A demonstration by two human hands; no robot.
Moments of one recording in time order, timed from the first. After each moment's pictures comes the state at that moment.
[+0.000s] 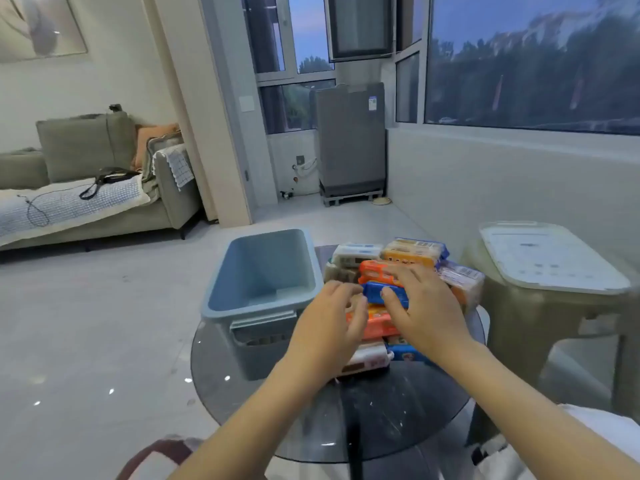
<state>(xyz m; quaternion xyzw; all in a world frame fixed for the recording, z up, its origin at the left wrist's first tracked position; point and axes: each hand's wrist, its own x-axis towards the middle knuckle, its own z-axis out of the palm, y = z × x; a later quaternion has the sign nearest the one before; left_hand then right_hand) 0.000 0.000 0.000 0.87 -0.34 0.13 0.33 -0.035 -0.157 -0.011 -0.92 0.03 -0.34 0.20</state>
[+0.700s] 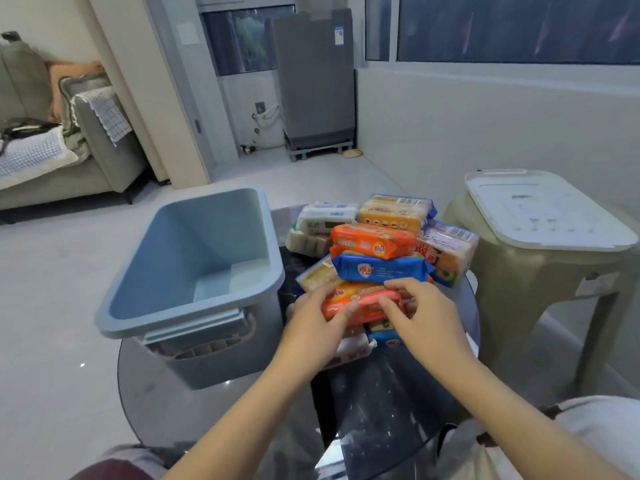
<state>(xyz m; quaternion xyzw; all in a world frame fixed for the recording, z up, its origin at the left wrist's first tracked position) 0.067 -0.039 -0.081 0.87 -0.22 -0.07 0.43 -0.013 -0.188 -0.086 -0.88 0.18 -0.24 0.36</state>
